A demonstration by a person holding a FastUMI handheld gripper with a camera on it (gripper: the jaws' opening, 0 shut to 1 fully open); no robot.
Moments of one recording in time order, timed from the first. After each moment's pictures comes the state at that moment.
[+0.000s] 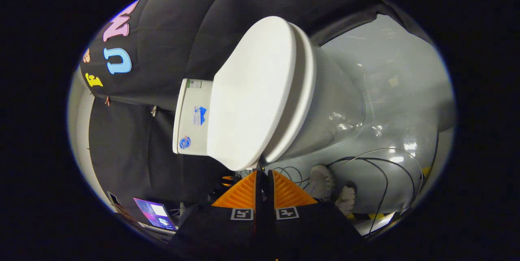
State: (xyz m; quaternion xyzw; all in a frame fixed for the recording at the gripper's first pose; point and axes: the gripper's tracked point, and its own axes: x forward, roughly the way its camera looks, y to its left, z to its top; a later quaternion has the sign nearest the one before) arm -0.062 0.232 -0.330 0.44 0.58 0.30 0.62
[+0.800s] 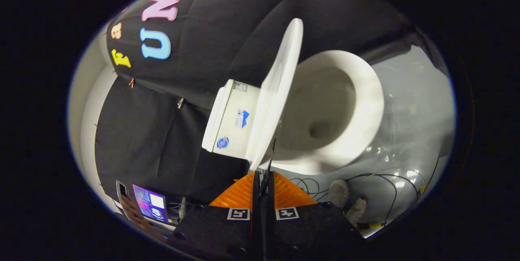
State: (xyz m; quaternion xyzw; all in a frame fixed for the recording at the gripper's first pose) arm -0.040 0.265 -0.180 0.41 0.48 0.39 0.67
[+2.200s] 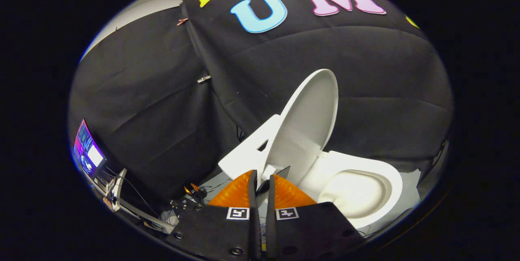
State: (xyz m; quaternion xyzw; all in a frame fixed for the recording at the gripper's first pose) arm -0.008 0.503 0.049 0.15 0.30 0.44 0.83
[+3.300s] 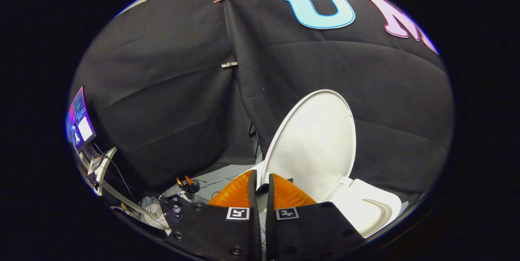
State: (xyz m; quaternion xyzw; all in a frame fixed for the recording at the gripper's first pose) arm -0.012 0.655 0.071 0.06 0.27 0.49 0.82
